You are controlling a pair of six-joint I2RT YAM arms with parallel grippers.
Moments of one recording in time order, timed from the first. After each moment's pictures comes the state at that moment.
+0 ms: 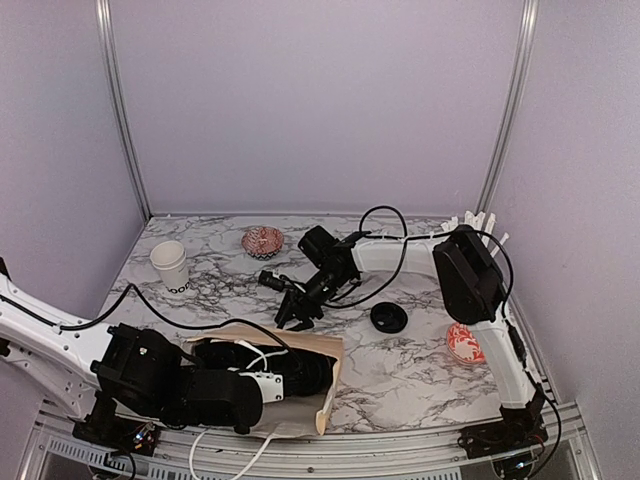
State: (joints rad) left arm -1.63 1.36 1.00 -0.83 -0.82 0.20; right arm 0.80 2.38 1.89 -0.67 -0.92 -0.50
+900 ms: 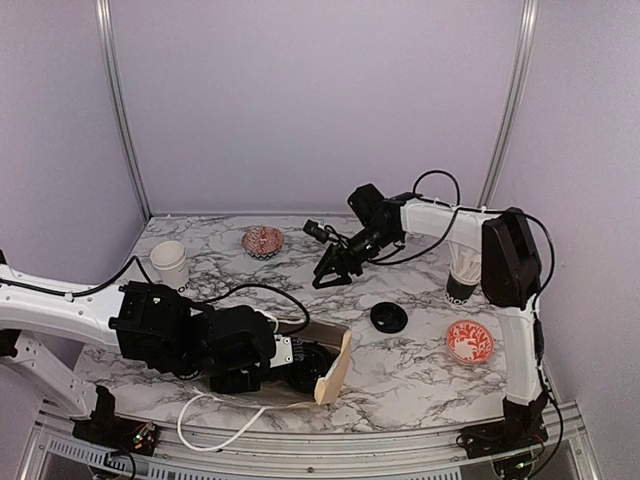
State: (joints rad) left arm -1.44 1.40 1.11 -0.89 -0.53 0.18; right arm 0.62 2.26 1.88 -0.79 -0.89 -0.54
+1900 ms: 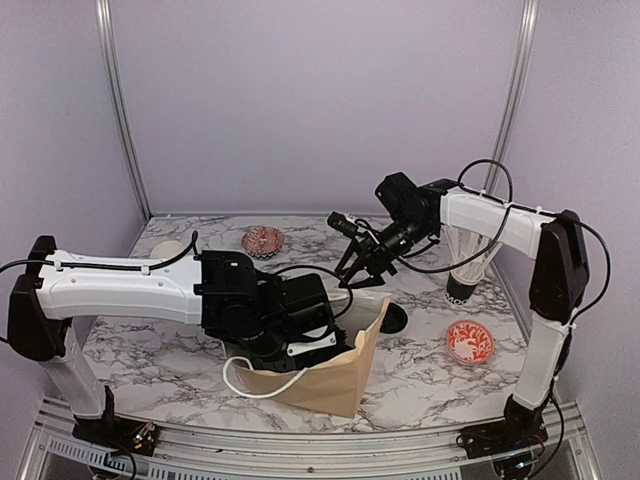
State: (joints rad) left arm -1.31 1.75 1.51 -1.09 -0.25 0.13; right arm 0.57 1.90 1.66 -0.95 -0.94 -0.69
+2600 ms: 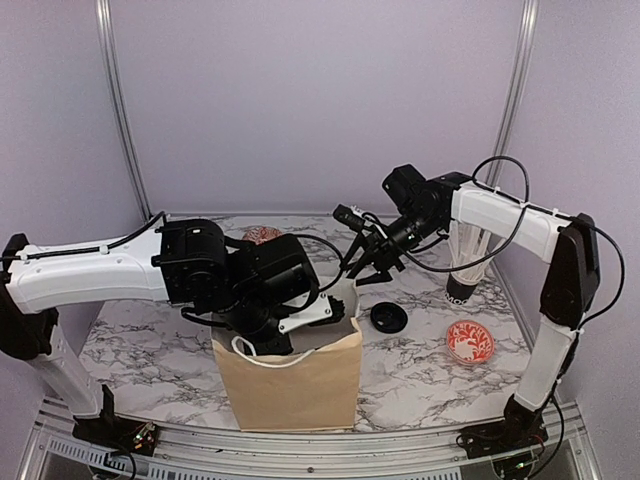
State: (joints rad) left arm -1.29 1.65 1.58 -1.13 -0.17 0.10; right arm 0.57 1.82 1.64 -0.99 -0.93 -0.69
